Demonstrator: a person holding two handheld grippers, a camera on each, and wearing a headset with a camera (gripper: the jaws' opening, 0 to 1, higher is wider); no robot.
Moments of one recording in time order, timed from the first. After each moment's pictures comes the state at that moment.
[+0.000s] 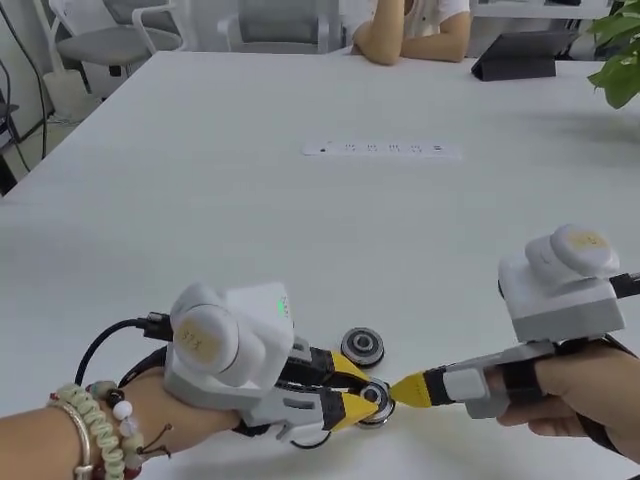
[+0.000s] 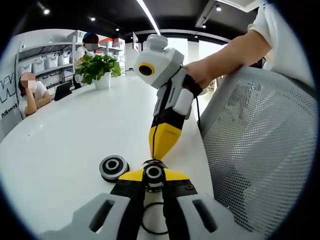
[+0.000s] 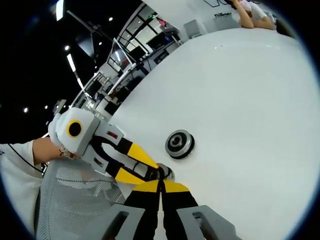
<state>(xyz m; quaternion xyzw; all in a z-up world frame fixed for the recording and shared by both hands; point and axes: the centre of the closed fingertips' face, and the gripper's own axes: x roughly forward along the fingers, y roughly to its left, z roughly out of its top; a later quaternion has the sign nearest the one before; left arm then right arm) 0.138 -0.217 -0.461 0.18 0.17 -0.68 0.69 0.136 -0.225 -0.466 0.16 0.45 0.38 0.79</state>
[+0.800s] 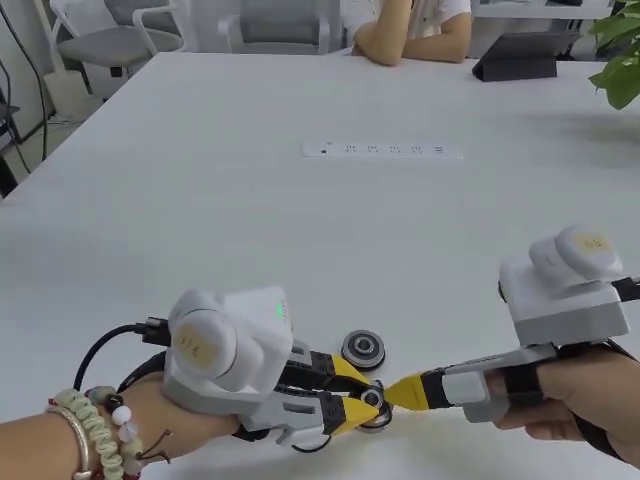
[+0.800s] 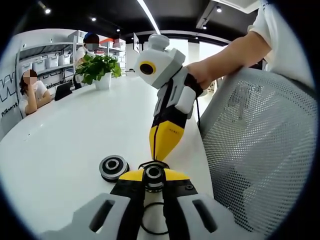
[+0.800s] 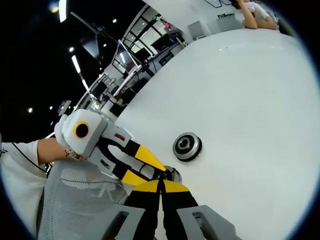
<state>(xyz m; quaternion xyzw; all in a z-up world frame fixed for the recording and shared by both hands) 0.138 -0.217 -0.461 0.18 0.17 -0.68 0.69 0.135 -0.218 -0.460 0.18 0.44 0.40 0.78</state>
